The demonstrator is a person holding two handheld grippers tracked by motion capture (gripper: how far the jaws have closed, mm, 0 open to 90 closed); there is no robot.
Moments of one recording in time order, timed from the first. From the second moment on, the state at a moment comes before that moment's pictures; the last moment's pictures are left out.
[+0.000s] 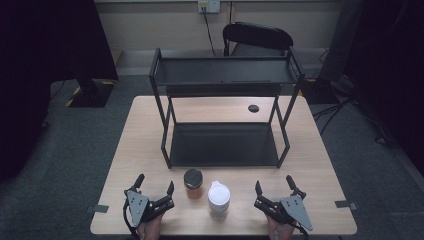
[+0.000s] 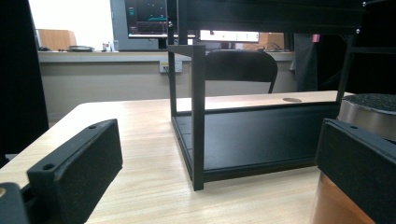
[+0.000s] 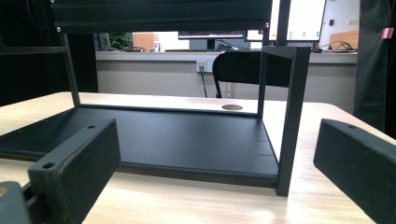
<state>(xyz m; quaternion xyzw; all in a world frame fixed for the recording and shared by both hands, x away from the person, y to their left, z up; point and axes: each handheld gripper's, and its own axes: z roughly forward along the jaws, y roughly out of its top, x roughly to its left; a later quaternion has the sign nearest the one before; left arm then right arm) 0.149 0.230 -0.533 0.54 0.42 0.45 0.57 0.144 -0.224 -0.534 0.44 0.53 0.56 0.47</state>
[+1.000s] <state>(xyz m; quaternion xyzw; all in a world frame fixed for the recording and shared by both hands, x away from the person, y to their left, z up) 0.146 0.235 -0.505 0.56 0.39 0.41 0.60 0.144 -0.223 -0.534 0.44 0.53 0.56 0.47</state>
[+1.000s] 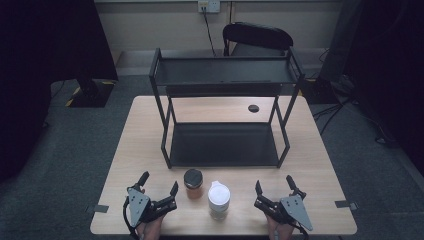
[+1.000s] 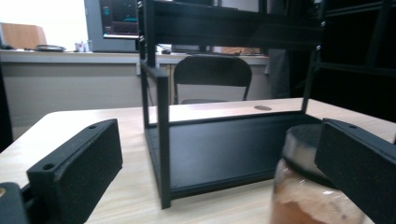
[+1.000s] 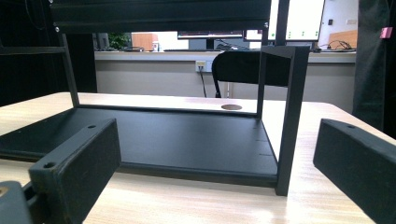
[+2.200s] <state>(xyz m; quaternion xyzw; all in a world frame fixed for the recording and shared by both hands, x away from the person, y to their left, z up) 0.180 0.216 -0.489 0.64 0.34 0.33 0.61 0.144 -0.223 -0.534 0.44 0.53 0.56 0.47</state>
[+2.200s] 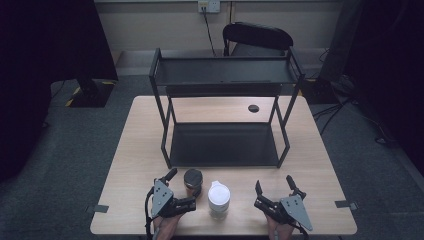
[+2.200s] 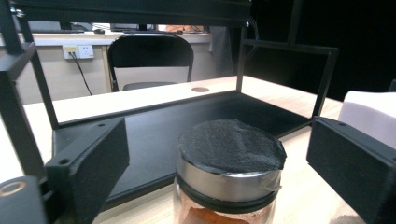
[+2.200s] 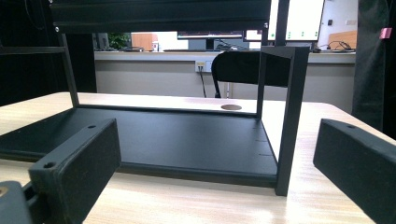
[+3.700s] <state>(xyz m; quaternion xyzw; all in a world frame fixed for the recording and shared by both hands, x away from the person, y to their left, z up) 0.189 0.206 -0.498 0.65 0.35 0.32 0.60 0.144 -0.223 -0.534 0.44 0.53 0.56 0.47</state>
